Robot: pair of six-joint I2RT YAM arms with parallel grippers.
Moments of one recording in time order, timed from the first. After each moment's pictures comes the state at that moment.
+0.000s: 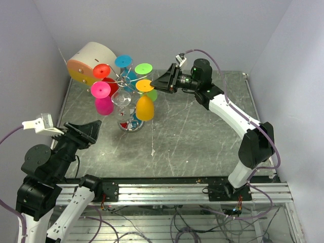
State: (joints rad) left arm -0.35 0.37 1.11 -0.75 -0.11 -0.71; right arm 0.50 1.70 1.48 0.14 -0.76 1.04
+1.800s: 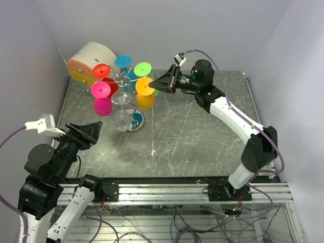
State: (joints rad) left arm -0.35 0.36 1.08 -0.76 -0.11 -0.74; right arm 0.53 1.65 1.45 0.20 -0.76 1.17
